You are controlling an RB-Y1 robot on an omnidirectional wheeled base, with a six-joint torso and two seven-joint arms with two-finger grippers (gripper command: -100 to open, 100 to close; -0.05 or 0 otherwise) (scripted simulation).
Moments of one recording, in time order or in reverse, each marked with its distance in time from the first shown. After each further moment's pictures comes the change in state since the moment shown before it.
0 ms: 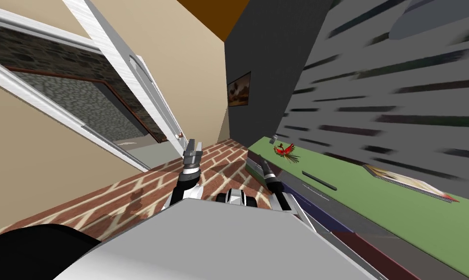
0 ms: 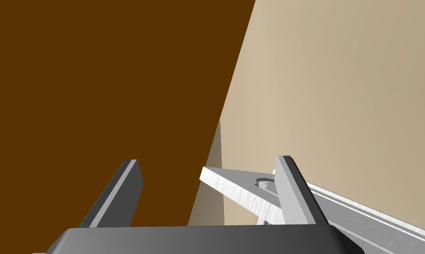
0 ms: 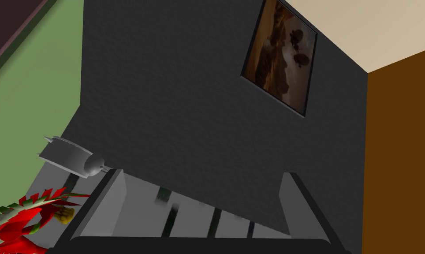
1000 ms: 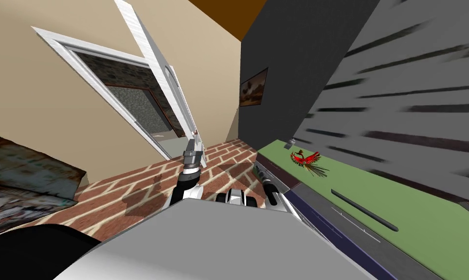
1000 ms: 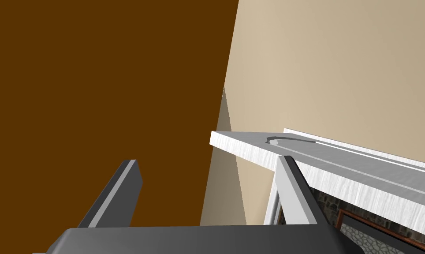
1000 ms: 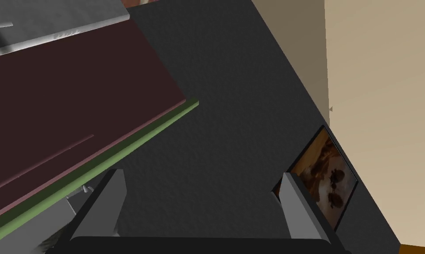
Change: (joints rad) left arm 0.000 0.000 0.000 0.000 0.000 0.000 0.000; right arm -0.070 -0.020 0.050 0.268 0.263 0.282 0.060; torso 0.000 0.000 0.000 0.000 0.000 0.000
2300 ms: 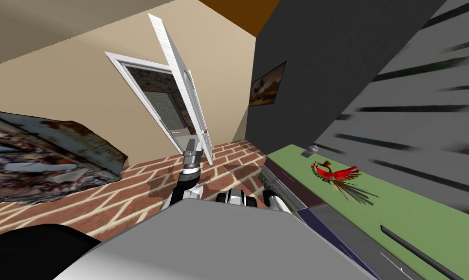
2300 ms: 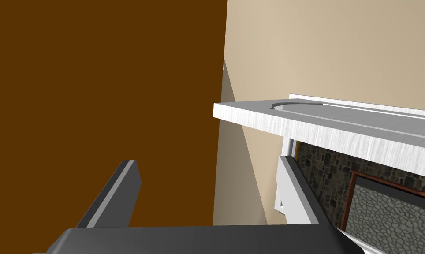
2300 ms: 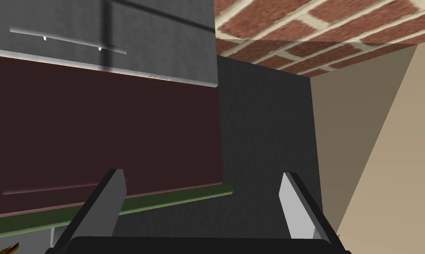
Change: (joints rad) left arm 0.000 0.000 0.000 0.000 0.000 0.000 0.000; right arm -0.048 -0.015 0.040 0.249 0.255 0.333 0.060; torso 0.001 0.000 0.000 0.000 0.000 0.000
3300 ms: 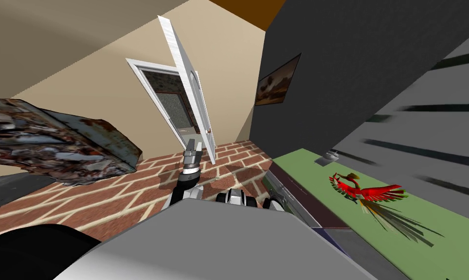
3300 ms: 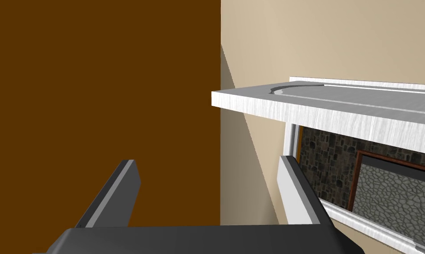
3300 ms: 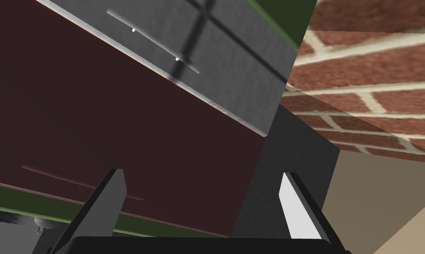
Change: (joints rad) left arm 0.000 0.000 0.000 0.000 0.000 0.000 0.000; right arm -0.043 0.013 0.006 0.248 0.218 0.238 0.023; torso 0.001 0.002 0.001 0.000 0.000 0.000
